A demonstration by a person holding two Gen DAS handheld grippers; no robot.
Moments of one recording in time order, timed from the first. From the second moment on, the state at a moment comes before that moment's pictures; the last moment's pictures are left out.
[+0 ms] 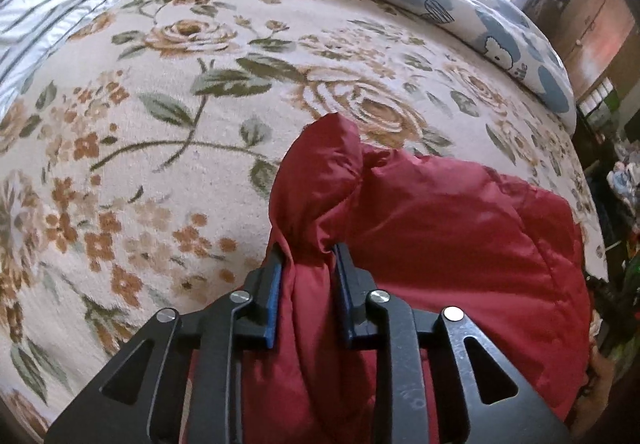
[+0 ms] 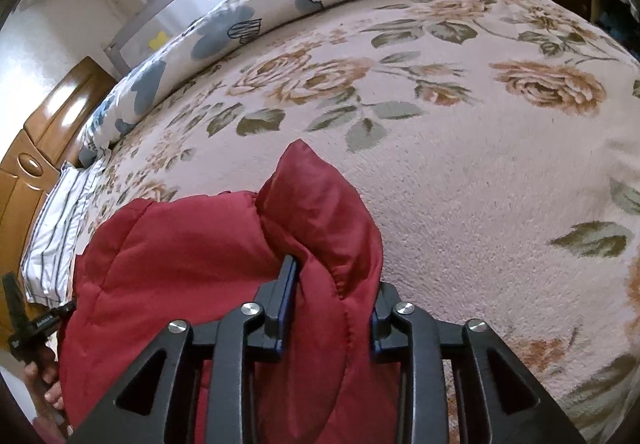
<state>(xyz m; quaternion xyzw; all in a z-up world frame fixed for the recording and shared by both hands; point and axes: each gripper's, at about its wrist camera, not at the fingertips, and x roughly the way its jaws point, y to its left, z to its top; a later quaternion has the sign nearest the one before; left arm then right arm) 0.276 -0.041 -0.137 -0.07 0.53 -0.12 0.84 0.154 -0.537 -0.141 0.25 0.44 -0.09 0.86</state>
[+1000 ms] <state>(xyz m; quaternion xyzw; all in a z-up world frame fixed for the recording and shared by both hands) 0.161 -0.052 -0.073 -0.05 0.48 -0.19 0.85 0.091 -0.491 -0.087 0.18 0.41 -0.08 0.89</state>
